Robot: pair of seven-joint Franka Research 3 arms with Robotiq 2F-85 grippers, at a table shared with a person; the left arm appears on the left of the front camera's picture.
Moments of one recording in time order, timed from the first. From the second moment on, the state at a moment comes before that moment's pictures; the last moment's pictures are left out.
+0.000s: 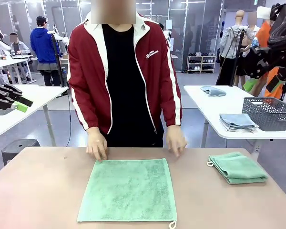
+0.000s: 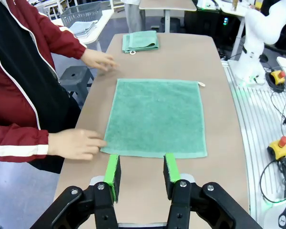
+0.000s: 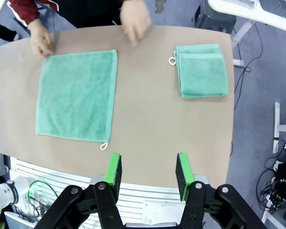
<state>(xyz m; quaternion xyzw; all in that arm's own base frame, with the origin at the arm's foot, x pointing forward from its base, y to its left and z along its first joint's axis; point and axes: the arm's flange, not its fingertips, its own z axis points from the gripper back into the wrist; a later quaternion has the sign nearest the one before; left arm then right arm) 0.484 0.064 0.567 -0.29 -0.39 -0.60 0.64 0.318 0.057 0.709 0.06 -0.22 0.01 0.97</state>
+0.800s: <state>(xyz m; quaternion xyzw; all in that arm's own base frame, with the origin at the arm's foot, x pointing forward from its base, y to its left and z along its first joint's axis) 0.490 -0.100 0.623 -0.16 -0.22 -0.65 0.71 0.362 0.183 0.677 -0.01 -0.12 0.29 0.95</state>
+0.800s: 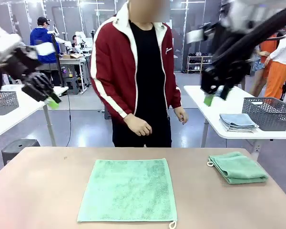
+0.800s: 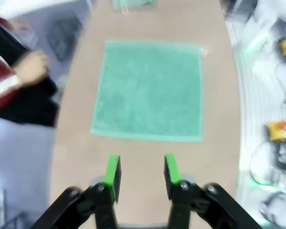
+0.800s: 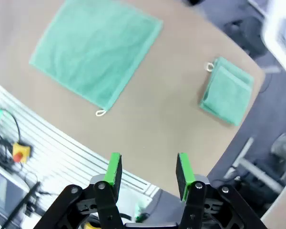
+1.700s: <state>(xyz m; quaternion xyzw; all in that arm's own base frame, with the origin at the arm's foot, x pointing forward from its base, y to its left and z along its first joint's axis) 0.493 -0.192 0.538 -0.10 0.03 -0.65 0.75 0.397 0.260 0.573 -0.02 -0.12 0.64 0.76</state>
